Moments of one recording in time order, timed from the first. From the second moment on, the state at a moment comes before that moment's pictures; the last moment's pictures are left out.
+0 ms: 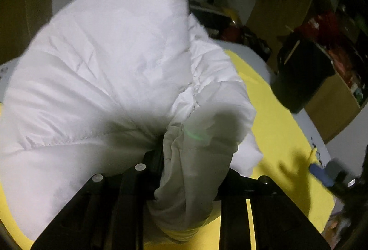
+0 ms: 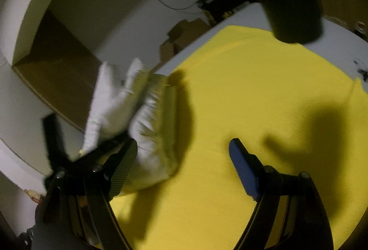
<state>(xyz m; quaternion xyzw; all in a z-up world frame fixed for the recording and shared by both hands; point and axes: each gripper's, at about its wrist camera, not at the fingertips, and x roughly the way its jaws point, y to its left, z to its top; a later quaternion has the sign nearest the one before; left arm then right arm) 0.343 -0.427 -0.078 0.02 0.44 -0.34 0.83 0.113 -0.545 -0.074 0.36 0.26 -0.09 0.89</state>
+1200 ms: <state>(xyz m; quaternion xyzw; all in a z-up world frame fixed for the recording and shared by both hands) 0.317 -0.158 0.024 -0.11 0.30 -0.34 0.88 0.310 -0.432 -0.017 0.19 0.39 -0.02 0.90</state>
